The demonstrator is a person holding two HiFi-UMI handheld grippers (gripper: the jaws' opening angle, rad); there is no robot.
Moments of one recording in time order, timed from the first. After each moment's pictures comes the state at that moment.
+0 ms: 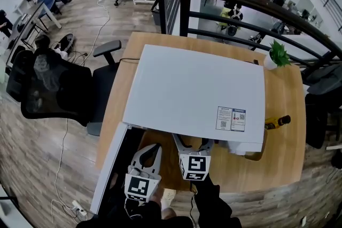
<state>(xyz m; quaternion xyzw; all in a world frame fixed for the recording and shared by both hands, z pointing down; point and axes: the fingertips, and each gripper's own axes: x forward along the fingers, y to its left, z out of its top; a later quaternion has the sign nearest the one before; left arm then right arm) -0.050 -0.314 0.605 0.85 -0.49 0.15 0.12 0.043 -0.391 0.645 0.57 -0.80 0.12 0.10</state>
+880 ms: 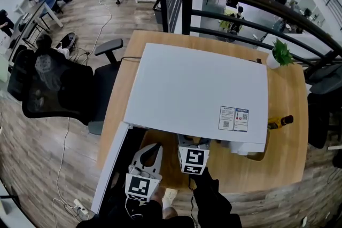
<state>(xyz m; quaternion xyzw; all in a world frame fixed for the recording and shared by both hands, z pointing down) -0.051 -0.317 0.607 0.84 -0.50 0.16 0.12 0.041 -0.414 0.654 0.59 -0.79 0.11 0.11</state>
